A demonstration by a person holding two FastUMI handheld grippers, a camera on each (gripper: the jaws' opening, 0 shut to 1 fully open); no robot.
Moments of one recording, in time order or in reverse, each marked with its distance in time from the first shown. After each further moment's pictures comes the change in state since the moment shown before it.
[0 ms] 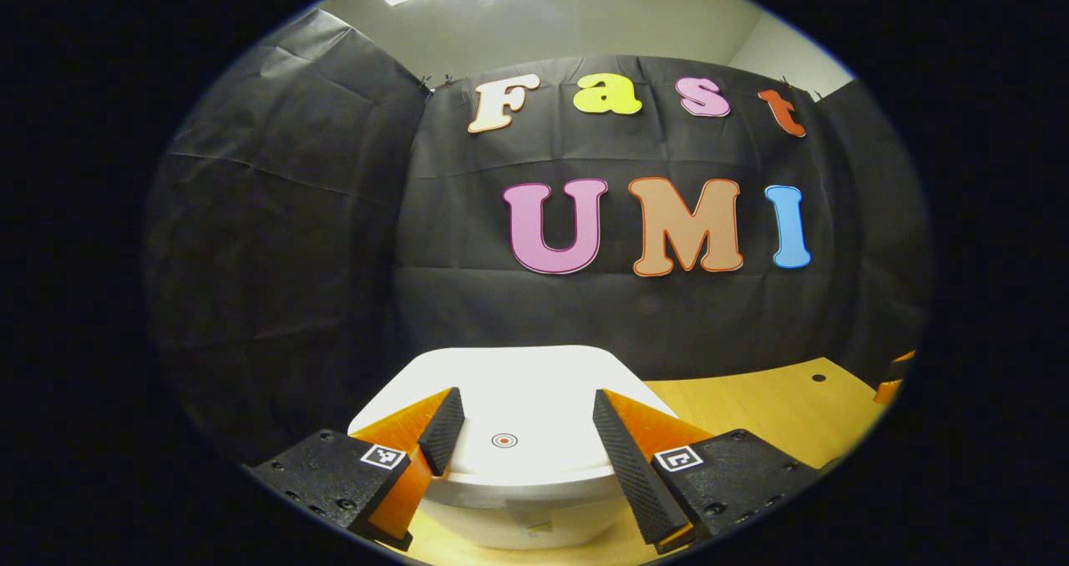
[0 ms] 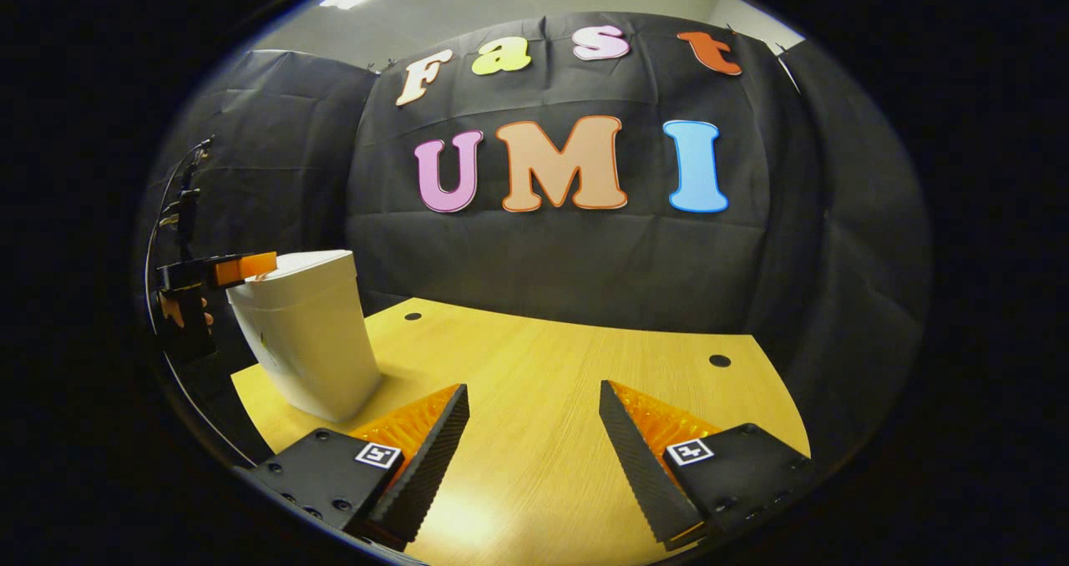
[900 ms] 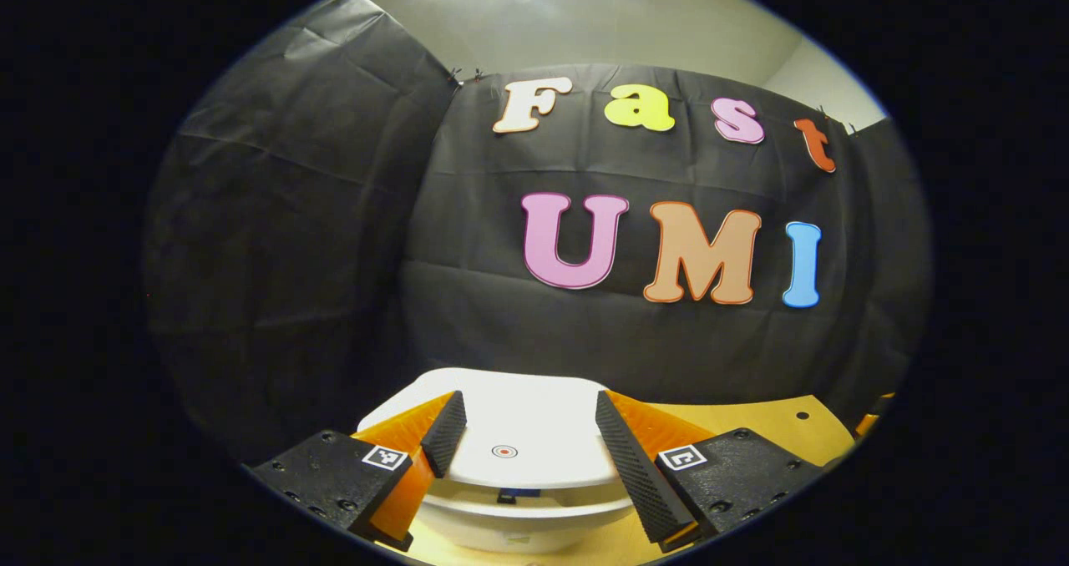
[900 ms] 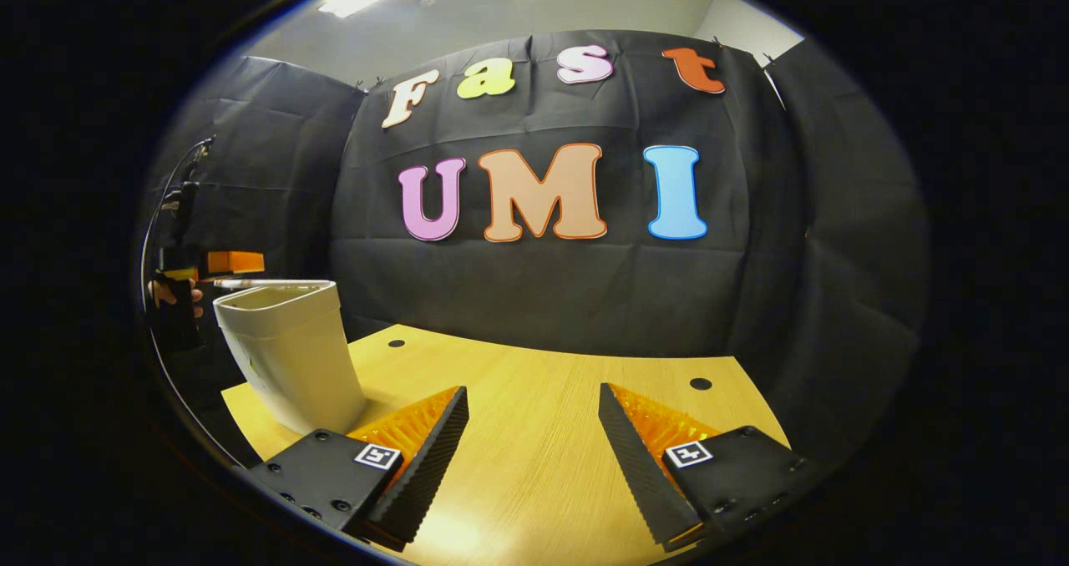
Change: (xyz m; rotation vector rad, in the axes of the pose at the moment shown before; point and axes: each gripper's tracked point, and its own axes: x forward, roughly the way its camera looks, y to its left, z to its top) left arm 0.007 0.012 0.018 -0.151 0.036 0.039; right arm -0.005 -0.027 0.015 0.016 -0.057 -0.063
